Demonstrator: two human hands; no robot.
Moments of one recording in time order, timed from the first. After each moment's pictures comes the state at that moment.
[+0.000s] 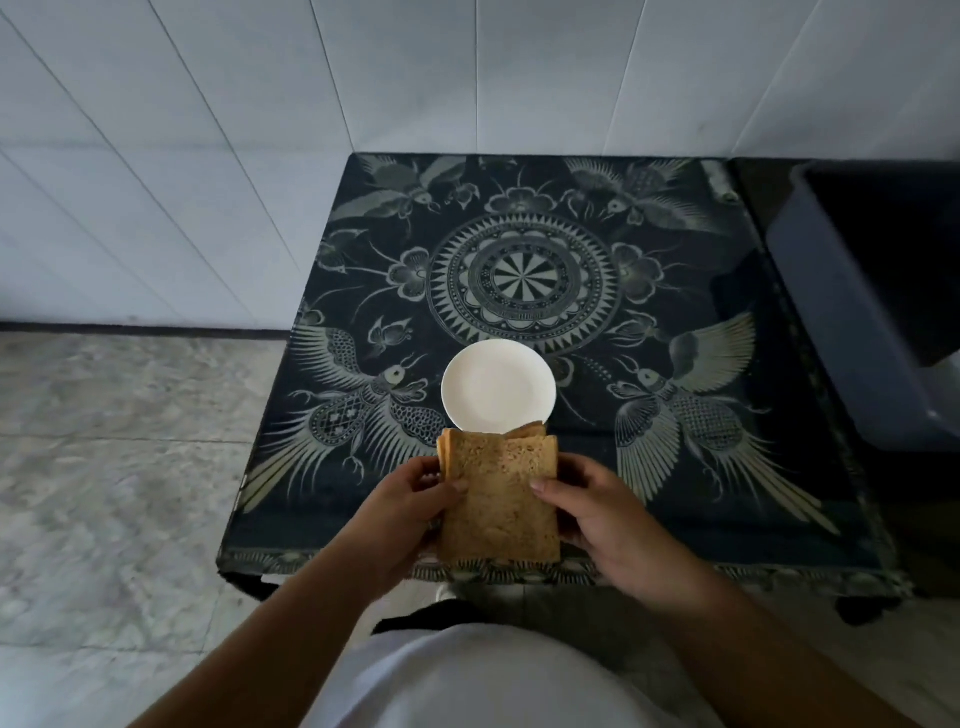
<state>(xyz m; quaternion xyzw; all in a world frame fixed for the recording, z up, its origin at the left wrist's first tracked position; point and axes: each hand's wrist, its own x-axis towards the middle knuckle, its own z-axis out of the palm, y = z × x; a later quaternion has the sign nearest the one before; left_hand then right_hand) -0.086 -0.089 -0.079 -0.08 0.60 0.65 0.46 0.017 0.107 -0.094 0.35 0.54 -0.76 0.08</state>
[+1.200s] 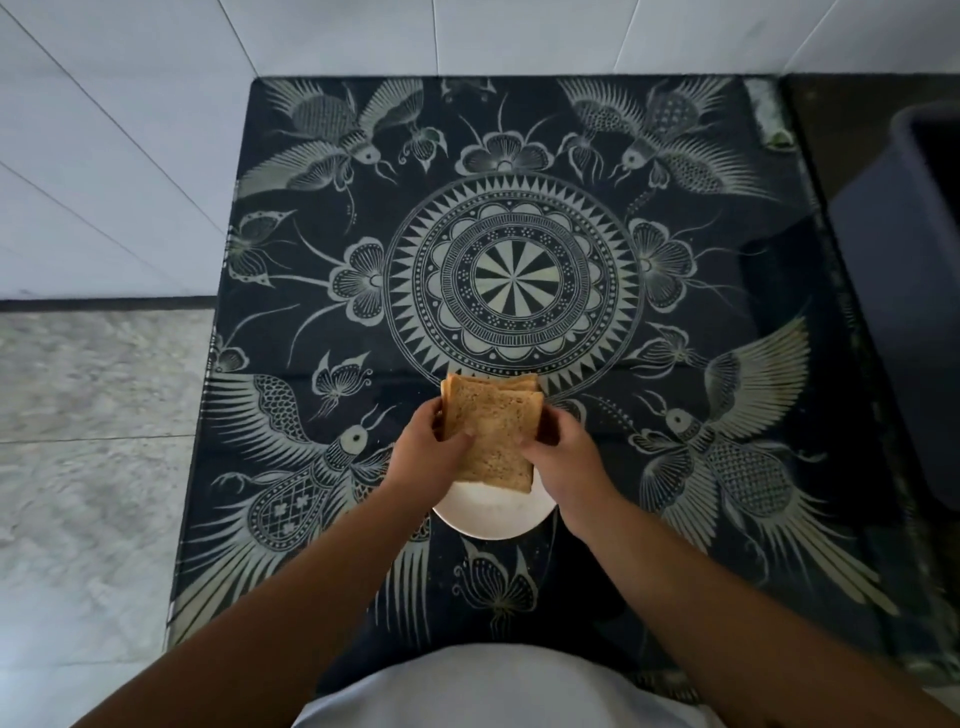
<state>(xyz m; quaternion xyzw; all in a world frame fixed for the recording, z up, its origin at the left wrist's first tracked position) -0.267 0.044 -0.176 0.00 0.80 0.47 0.37 -0.171 0.182 -0.185 0.47 0.58 -0.66 0.03</state>
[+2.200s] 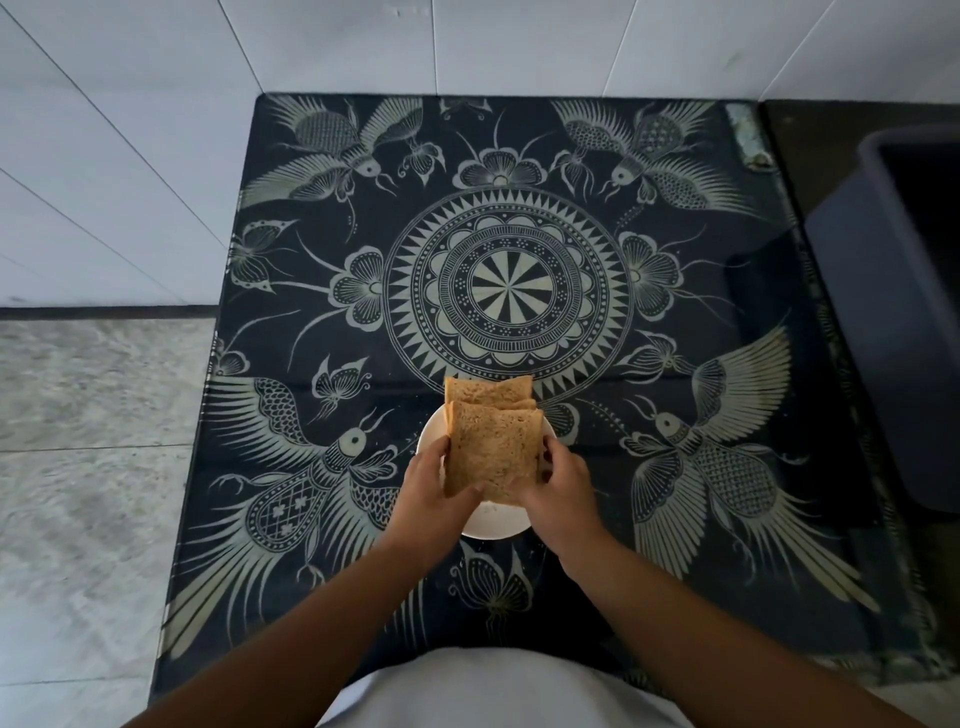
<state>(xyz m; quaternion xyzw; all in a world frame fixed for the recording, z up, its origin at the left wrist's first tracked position) -0.223 0.015 -0.174 0.09 0.81 0.46 0.37 -0.141 0.157 -0.185 0.47 0.70 -0.54 0.05</state>
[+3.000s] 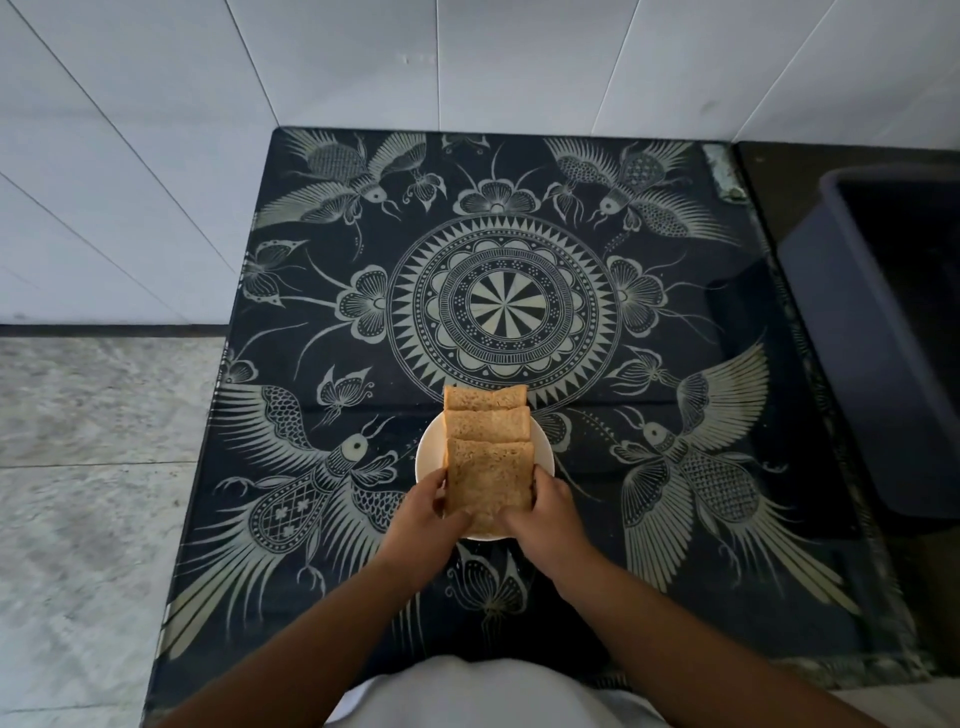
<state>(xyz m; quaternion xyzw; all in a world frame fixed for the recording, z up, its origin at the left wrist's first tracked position) -0.207 -0.002 -0.161 0.06 0.78 0.46 0.42 -0.126 0.139 -0.172 0.44 0.72 -0.53 0.10</state>
